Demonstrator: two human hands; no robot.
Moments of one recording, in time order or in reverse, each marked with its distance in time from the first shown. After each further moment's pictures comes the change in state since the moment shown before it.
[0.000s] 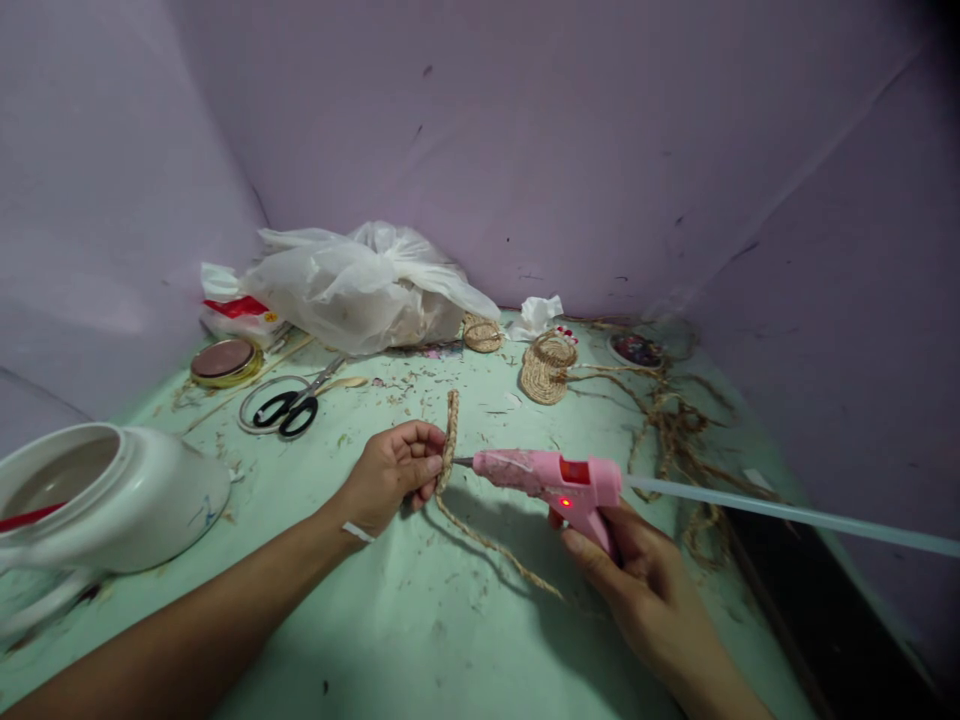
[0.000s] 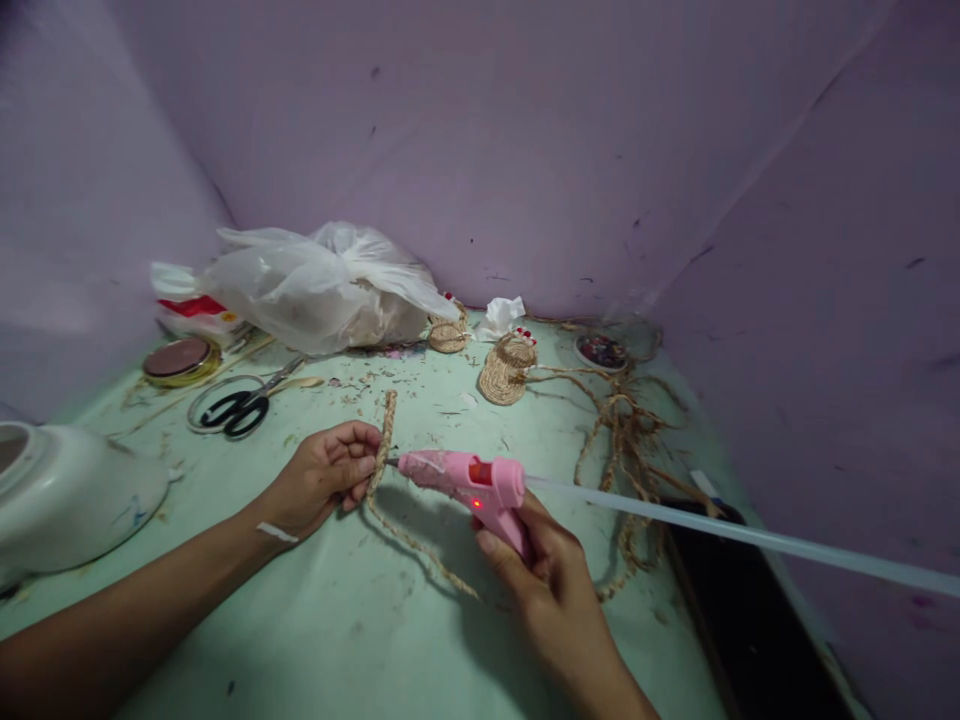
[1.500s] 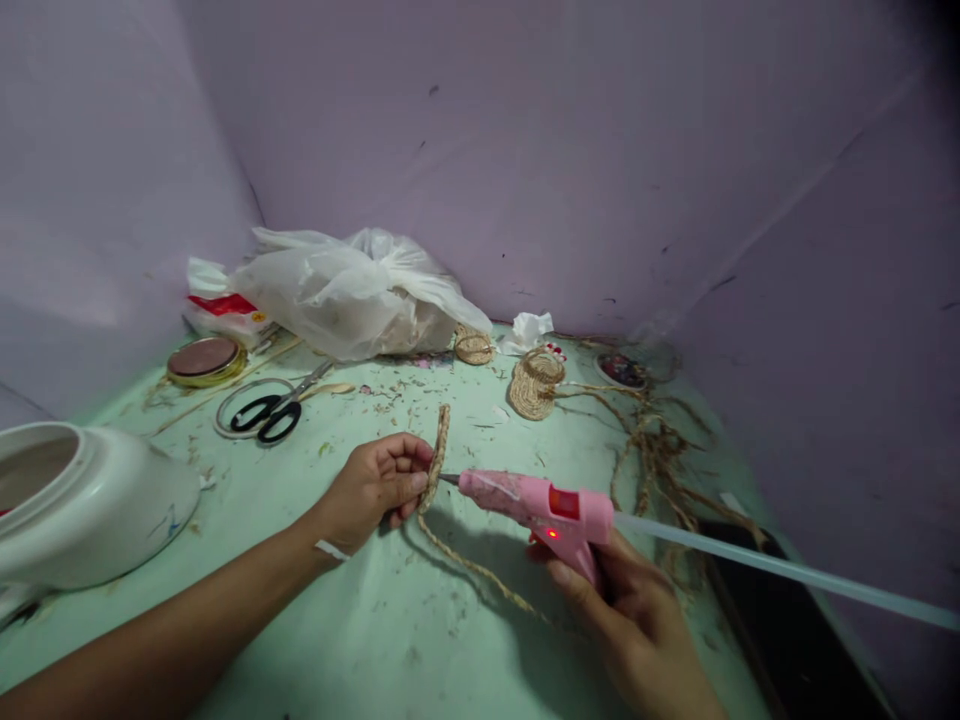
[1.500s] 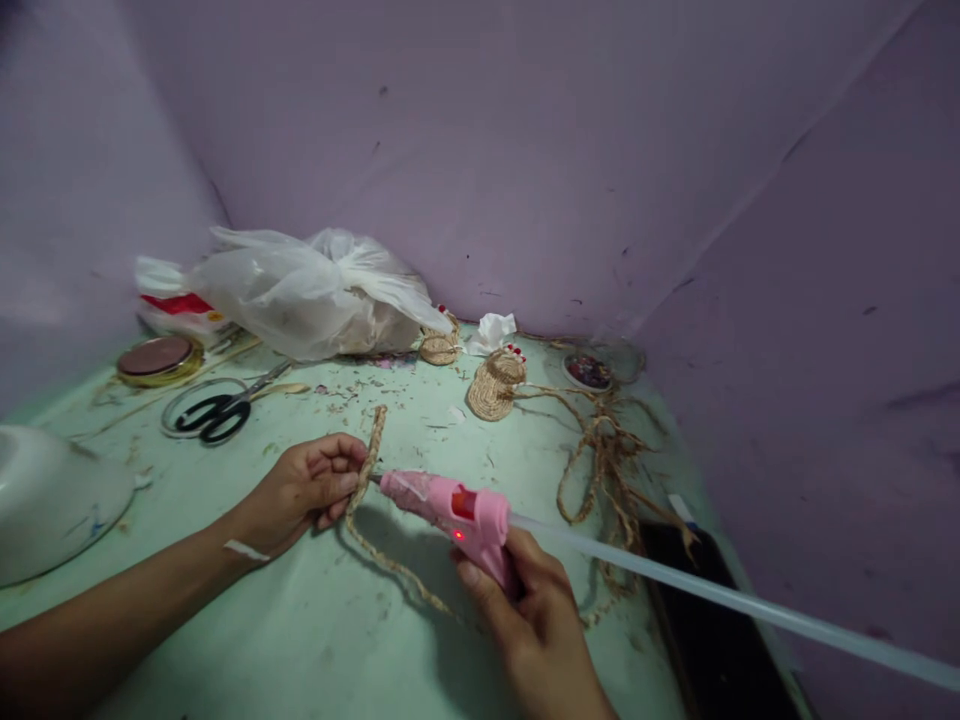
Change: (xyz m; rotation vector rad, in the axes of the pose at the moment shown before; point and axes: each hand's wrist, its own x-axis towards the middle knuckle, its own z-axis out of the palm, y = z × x) left_hand 0.000 0.000 0.001 -0.012 -0.031 -0.017; right_hand -0.005 0.003 -0.005 -0.030 -0.027 -0.007
